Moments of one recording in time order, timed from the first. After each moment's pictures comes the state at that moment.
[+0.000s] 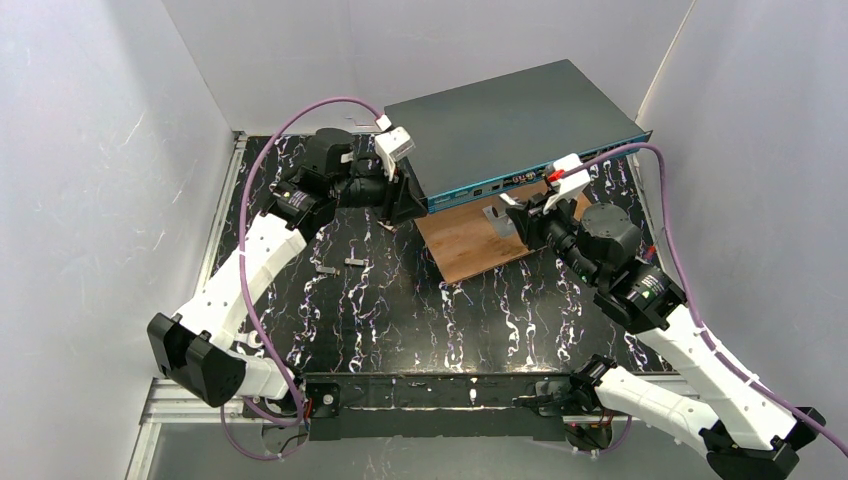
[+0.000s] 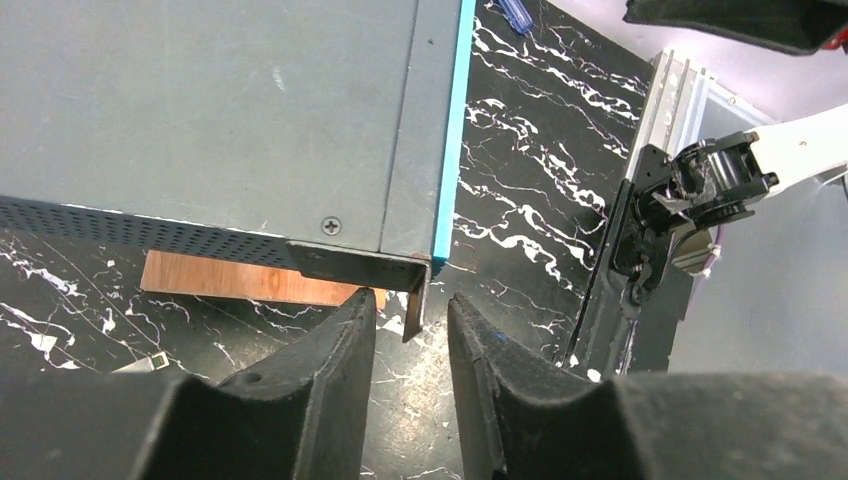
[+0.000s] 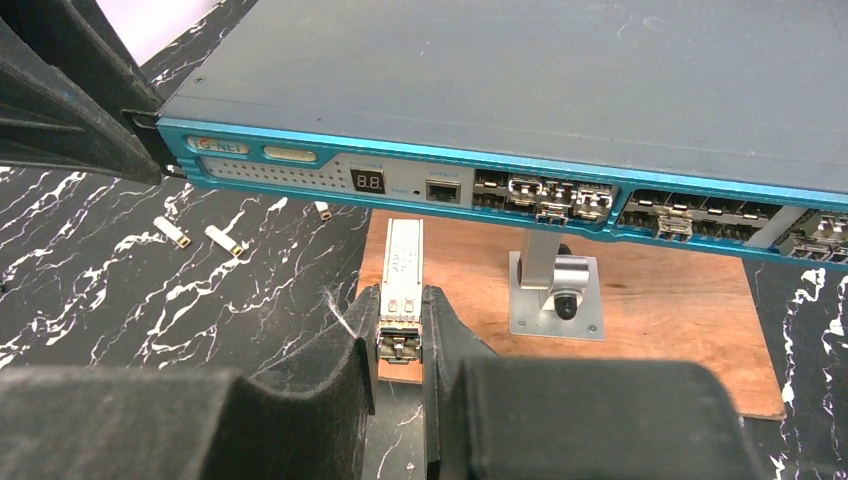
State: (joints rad) left arm -0.51 1.36 1.41 -0.53 0.66 0.05; right arm 0.75 0.81 1.03 -0.36 0.18 0.07
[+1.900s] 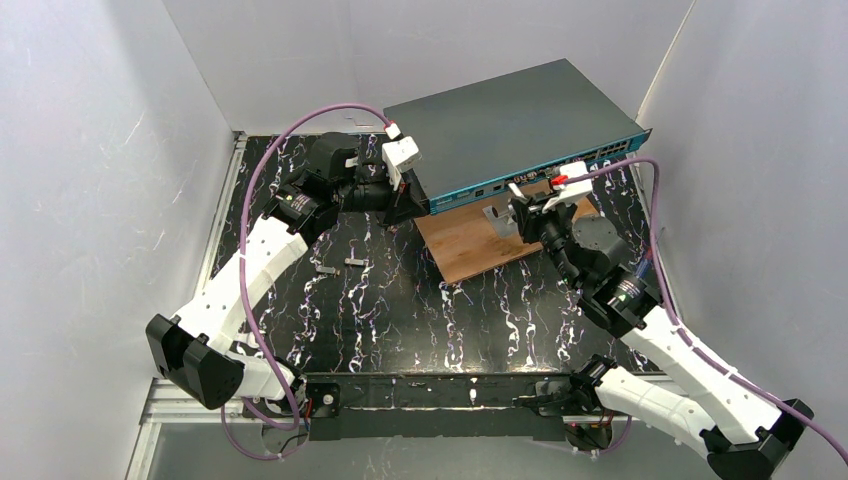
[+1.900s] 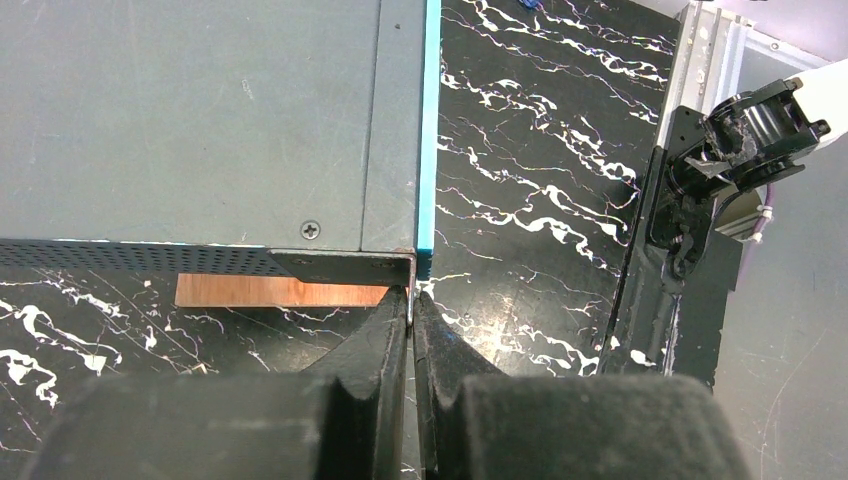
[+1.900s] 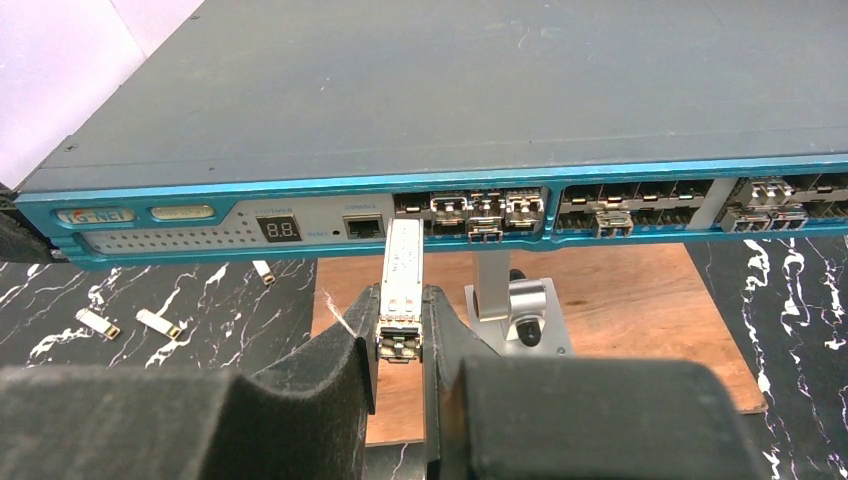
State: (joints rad) left arm -0.55 1.34 1.40 -0.56 0.64 0.18; right arm 0.75 0.80 0.86 -0.09 0.37 0.07
